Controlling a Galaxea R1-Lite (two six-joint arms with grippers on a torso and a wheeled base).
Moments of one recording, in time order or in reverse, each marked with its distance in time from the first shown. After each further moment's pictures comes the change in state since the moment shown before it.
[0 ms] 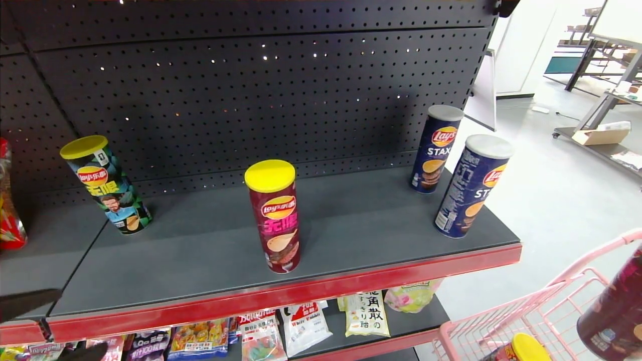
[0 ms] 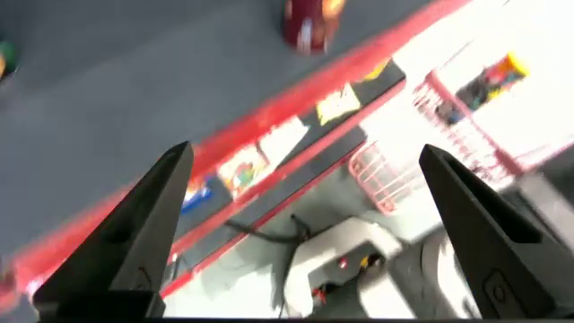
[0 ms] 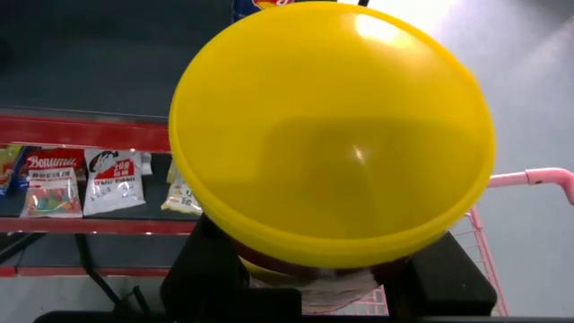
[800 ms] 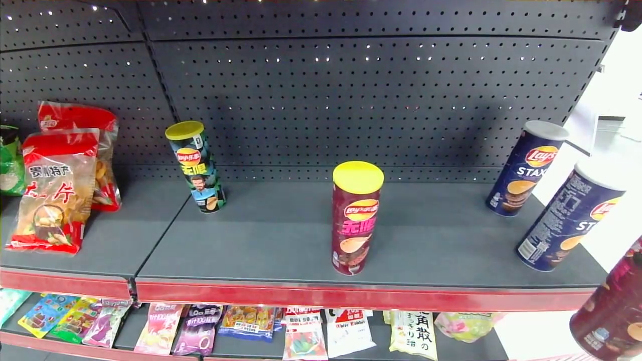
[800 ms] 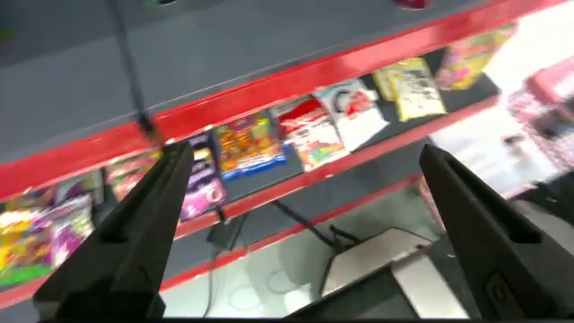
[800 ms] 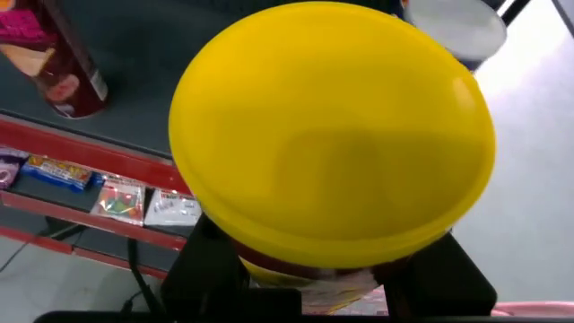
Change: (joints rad) left arm 0.003 -0.272 0.111 0.058 0.099 0.064; right arm 0.001 0.019 -0.007 -0.015 0.046 0.002
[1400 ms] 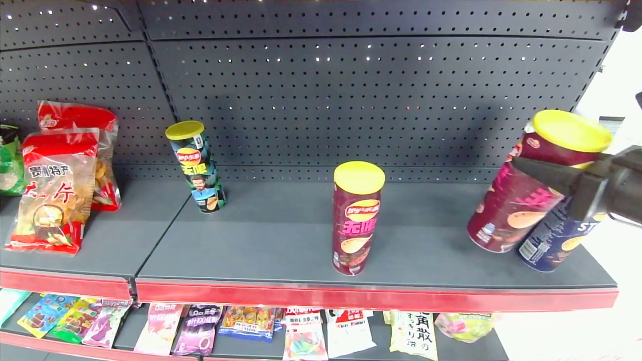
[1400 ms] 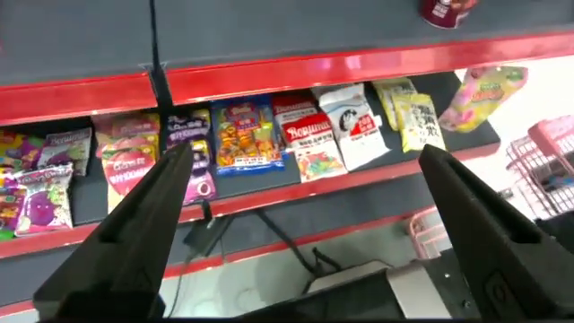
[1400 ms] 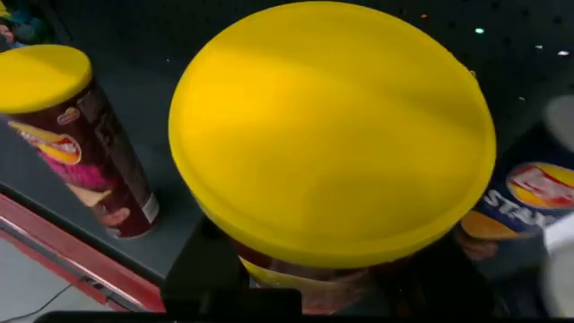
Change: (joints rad) left arm 0.005 -0.268 0.172 -0.003 0.086 -0.167; right arm 0.005 0.509 -0.124 -0.524 0.245 0.000
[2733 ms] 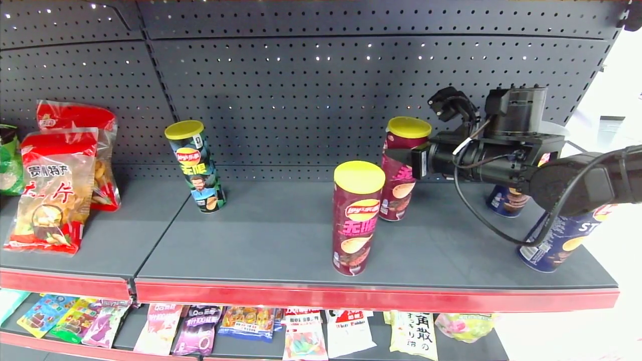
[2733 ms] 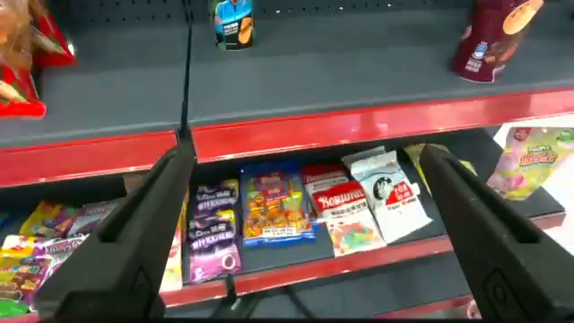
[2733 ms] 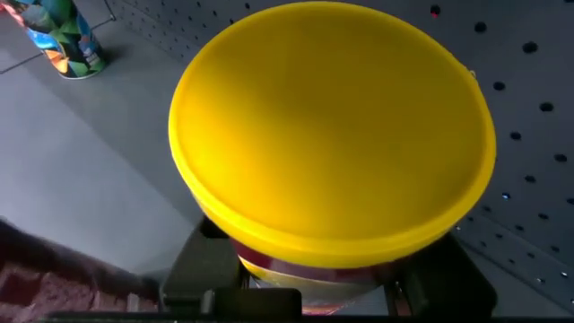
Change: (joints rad) left arm 0.178 -0.141 0.396 -0.514 -0.100 0.077; right arm 0.124 0.635 -0.490 -0.034 0.114 0.000
